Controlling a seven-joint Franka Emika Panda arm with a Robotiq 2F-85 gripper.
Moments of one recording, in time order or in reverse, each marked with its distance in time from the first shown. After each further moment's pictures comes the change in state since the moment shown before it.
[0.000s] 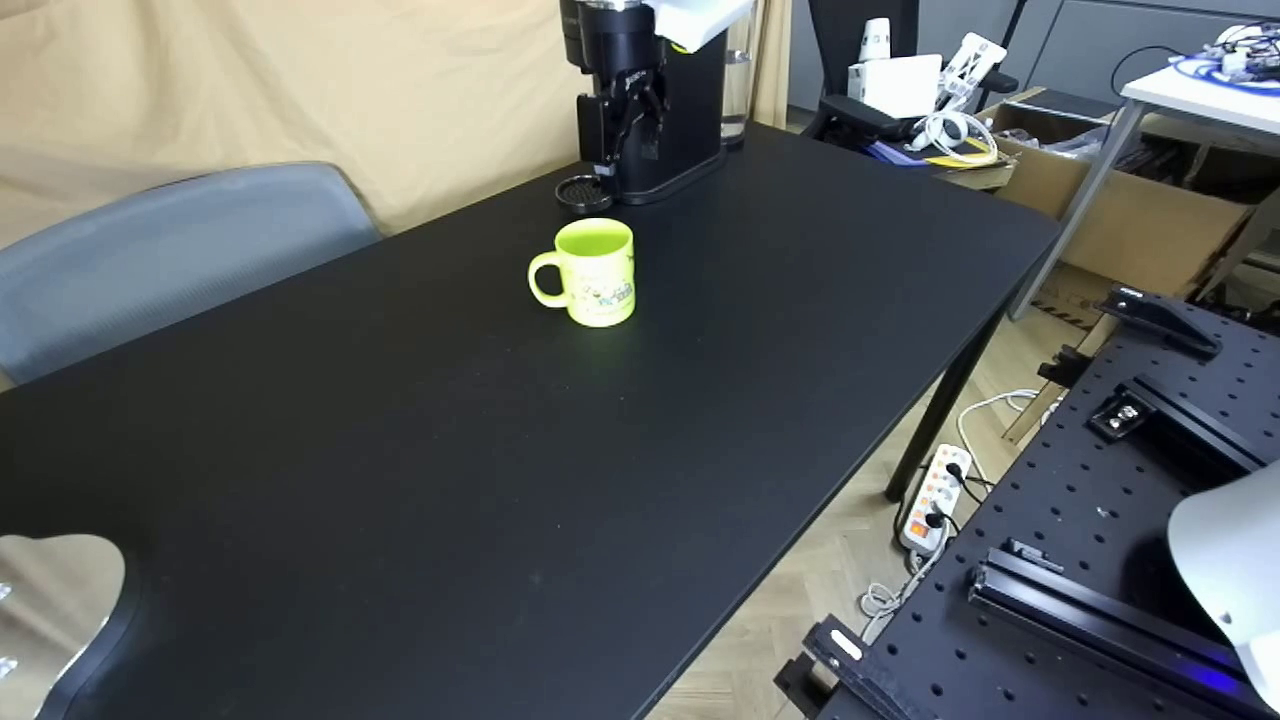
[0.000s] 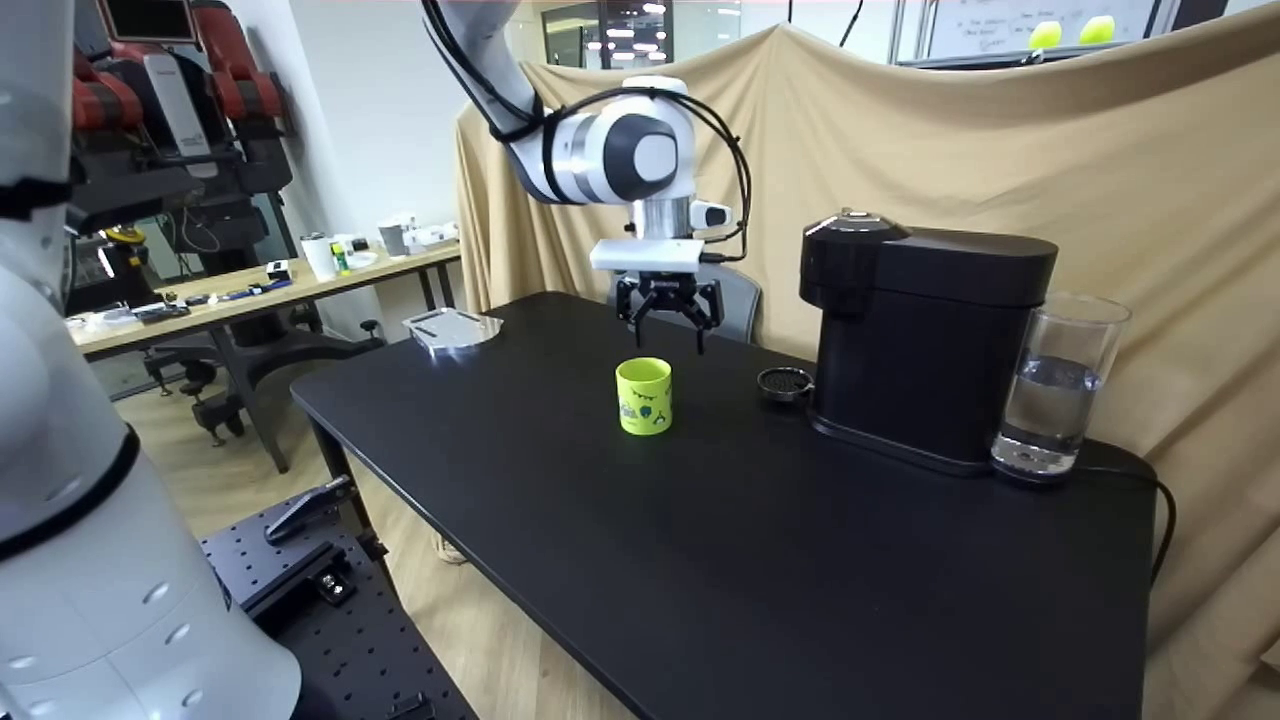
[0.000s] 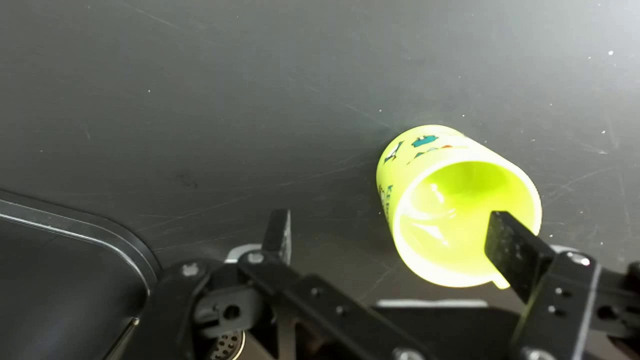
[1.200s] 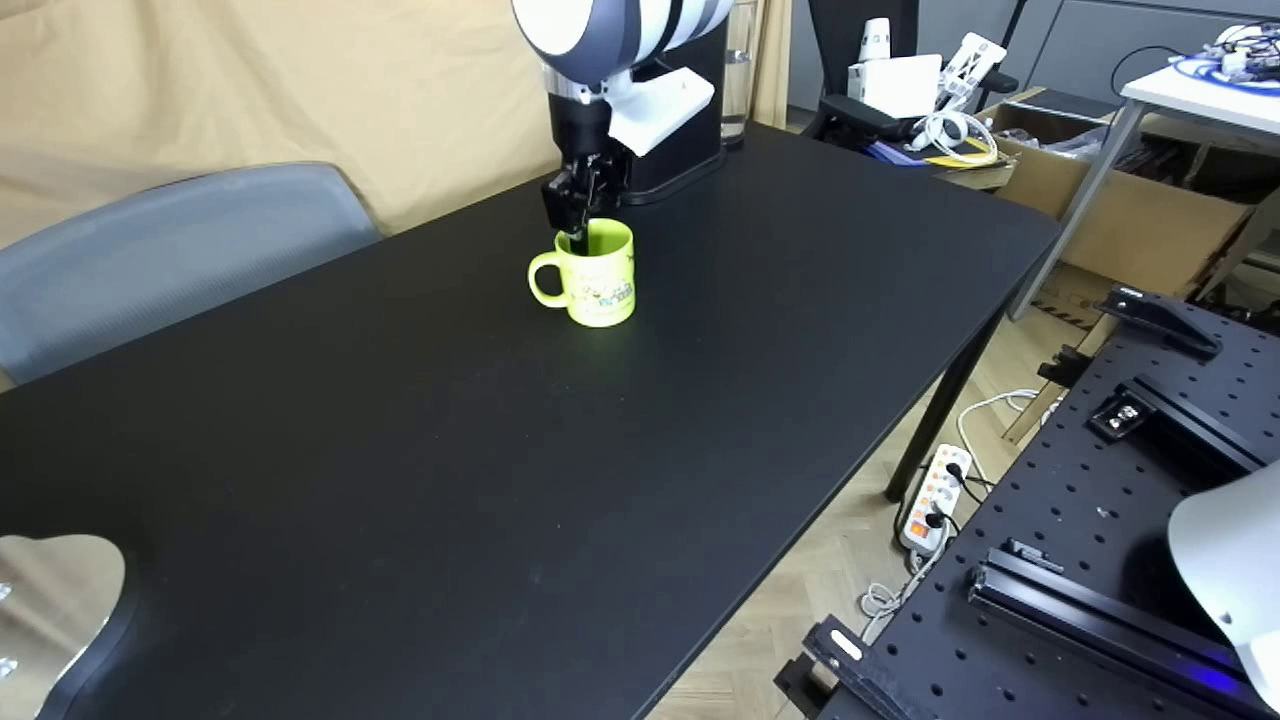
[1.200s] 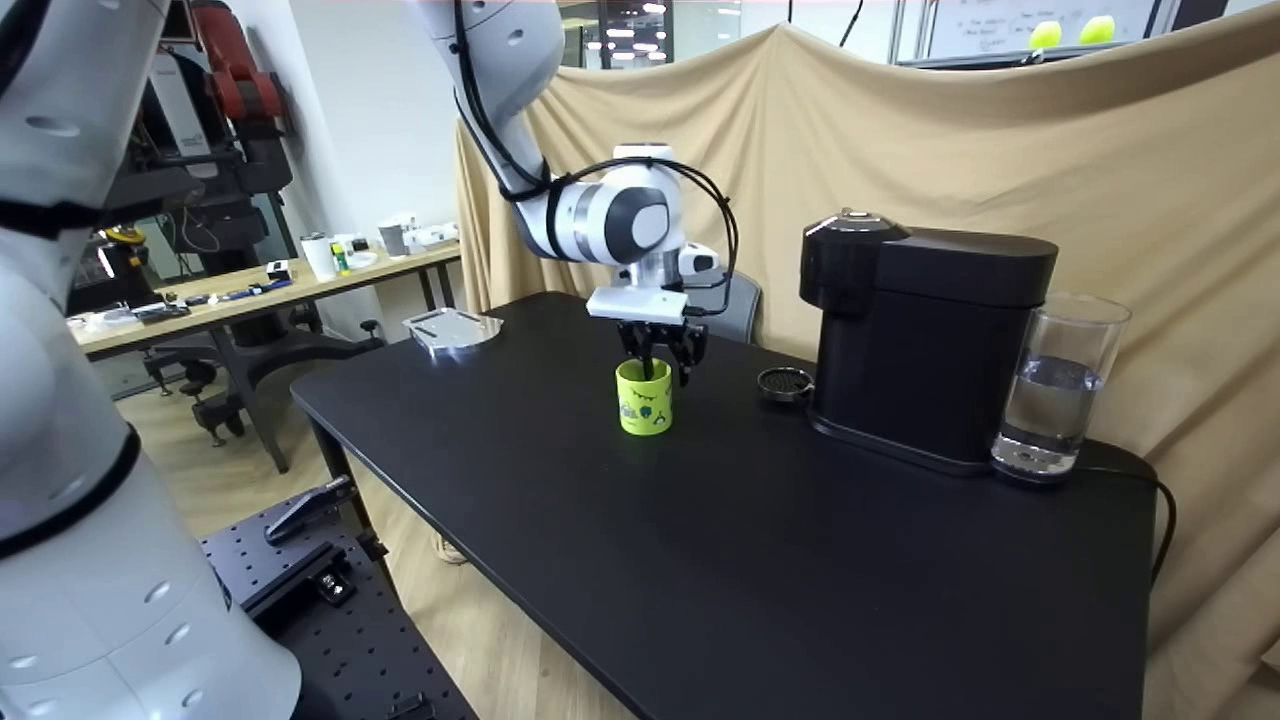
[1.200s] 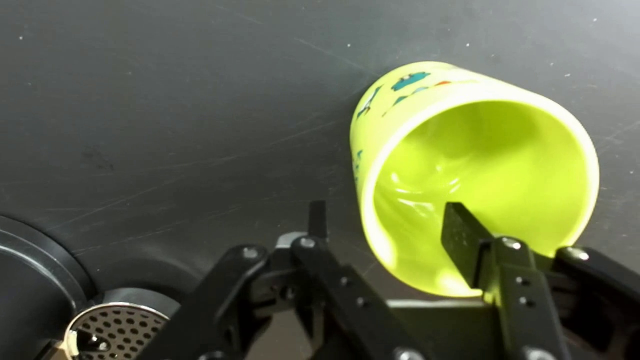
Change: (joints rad) arm 0.016 0.182 0.035 0.061 -0.012 0.196 0.116
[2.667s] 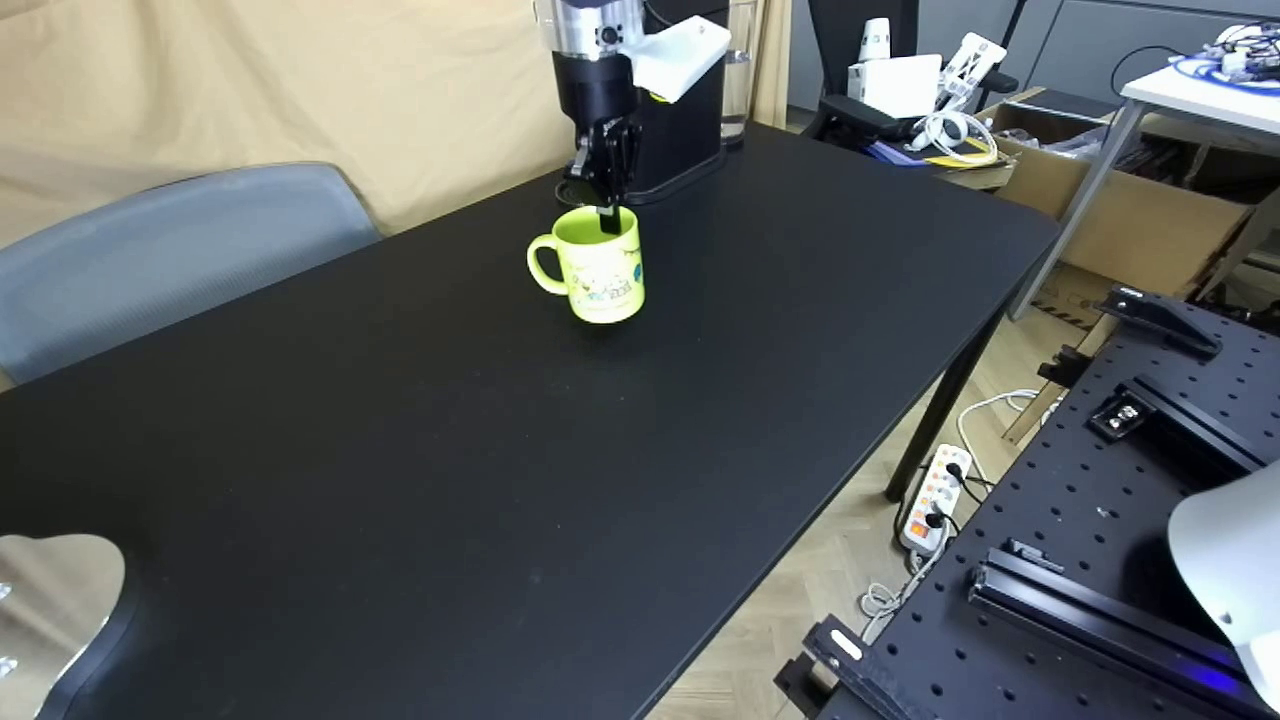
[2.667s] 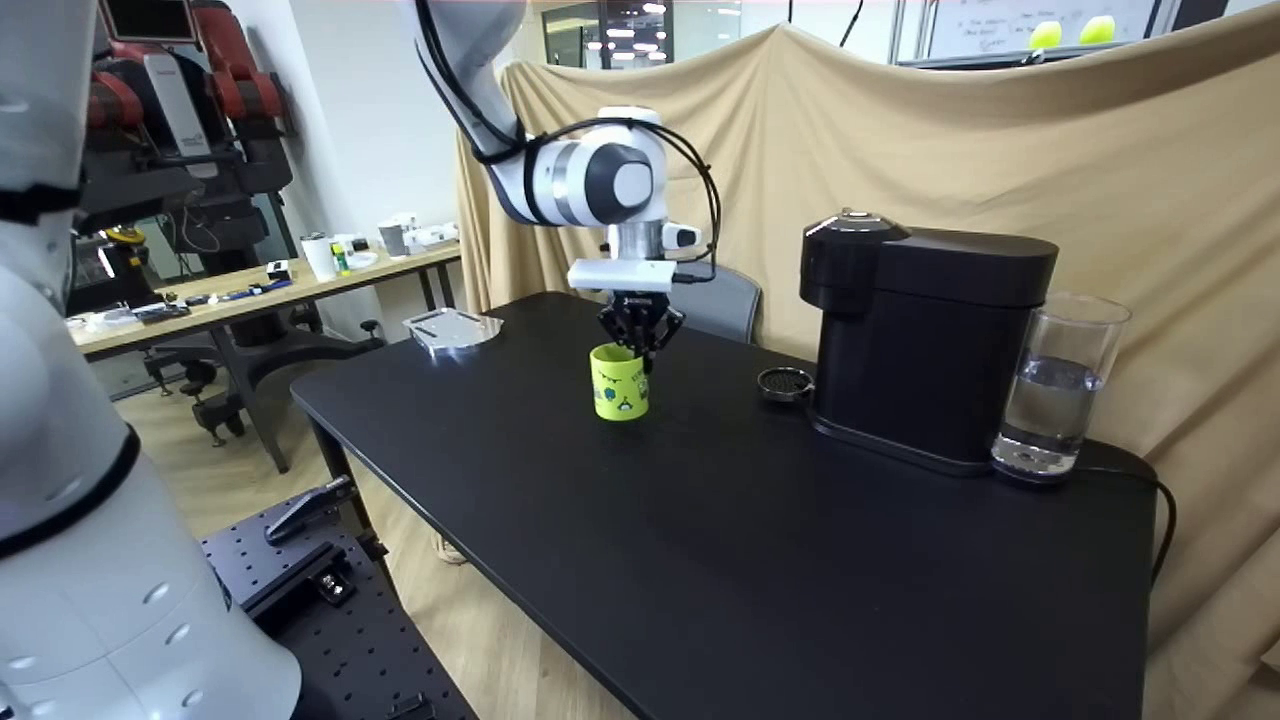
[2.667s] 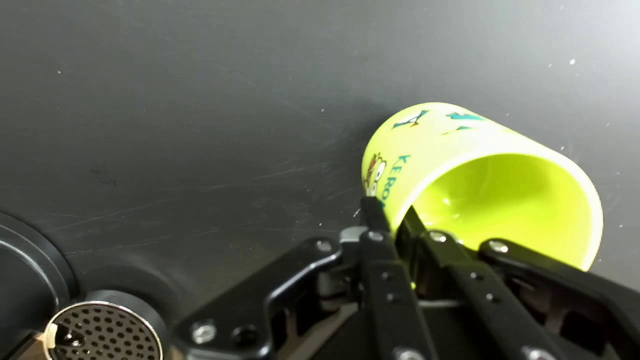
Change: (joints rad) arm -0.013 -0.144 0.034 -0.086 -0.016 -0.156 -0.094
